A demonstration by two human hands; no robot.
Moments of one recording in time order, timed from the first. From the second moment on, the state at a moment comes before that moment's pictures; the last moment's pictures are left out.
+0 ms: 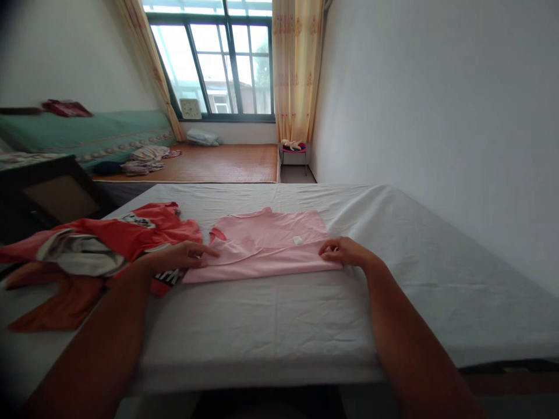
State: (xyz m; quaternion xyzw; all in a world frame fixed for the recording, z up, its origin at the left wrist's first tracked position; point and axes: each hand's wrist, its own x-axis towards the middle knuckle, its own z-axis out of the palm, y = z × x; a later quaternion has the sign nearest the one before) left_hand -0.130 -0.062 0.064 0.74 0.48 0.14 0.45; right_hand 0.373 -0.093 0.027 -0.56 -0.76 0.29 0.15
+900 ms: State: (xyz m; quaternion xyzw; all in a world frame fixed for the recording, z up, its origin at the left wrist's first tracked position) left_hand -0.062 0.106 0.037 0.66 0.61 0.24 0.38; right_hand 0.350 0.063 0.020 -0.66 -0.68 0.22 0.23
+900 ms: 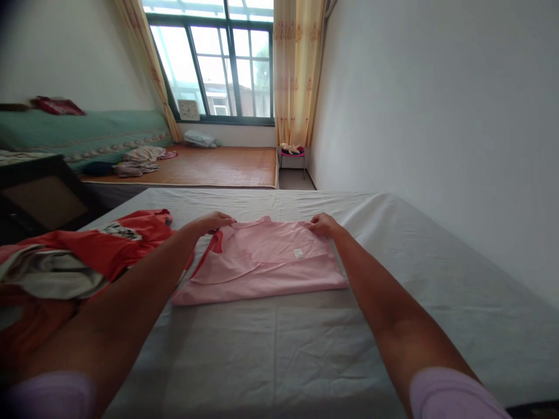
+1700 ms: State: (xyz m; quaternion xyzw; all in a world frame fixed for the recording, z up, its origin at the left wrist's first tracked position) left_hand -0.057 -0.028 0.043 0.89 0.37 0.19 0.20; right_hand 0.375 -0.027 -0.004 -0.56 -0.68 0.30 0.38
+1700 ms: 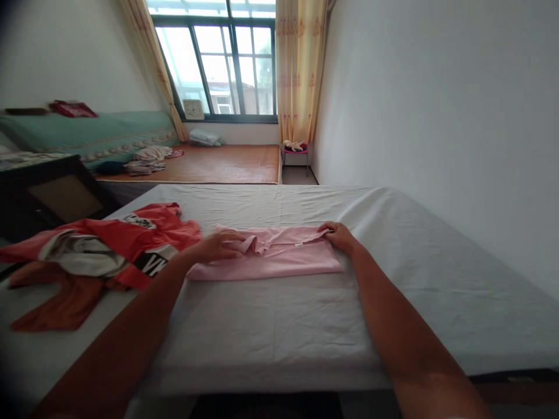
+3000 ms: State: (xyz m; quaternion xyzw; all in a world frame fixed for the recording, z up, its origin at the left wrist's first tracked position) left_hand -0.084 -0.003 0.021 0.72 0.63 0.27 0.14; right_hand 0.325 -0.045 -0.001 -0.47 -0.82 0.14 0.30
